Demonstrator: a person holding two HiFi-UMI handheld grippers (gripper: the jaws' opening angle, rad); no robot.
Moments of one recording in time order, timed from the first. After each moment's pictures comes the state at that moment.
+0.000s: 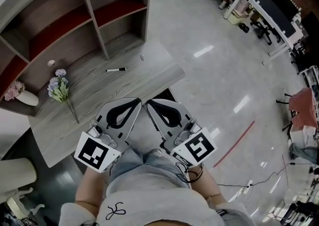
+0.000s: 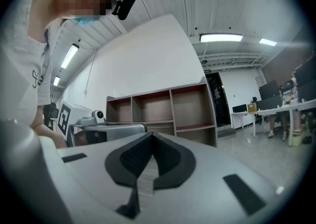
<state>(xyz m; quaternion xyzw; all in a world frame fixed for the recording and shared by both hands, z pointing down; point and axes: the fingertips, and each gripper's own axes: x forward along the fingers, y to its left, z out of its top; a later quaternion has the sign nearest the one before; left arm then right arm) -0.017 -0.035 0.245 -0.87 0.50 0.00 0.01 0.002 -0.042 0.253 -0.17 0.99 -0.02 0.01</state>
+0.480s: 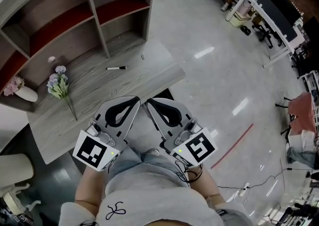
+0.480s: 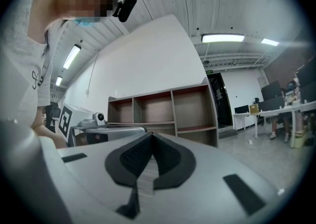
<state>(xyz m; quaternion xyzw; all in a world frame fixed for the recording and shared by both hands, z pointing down) -0.020 -0.038 0.244 -0.86 0.51 0.01 0.02 0.004 -0.044 0.247 -0.16 0.99 -0.02 0.02</state>
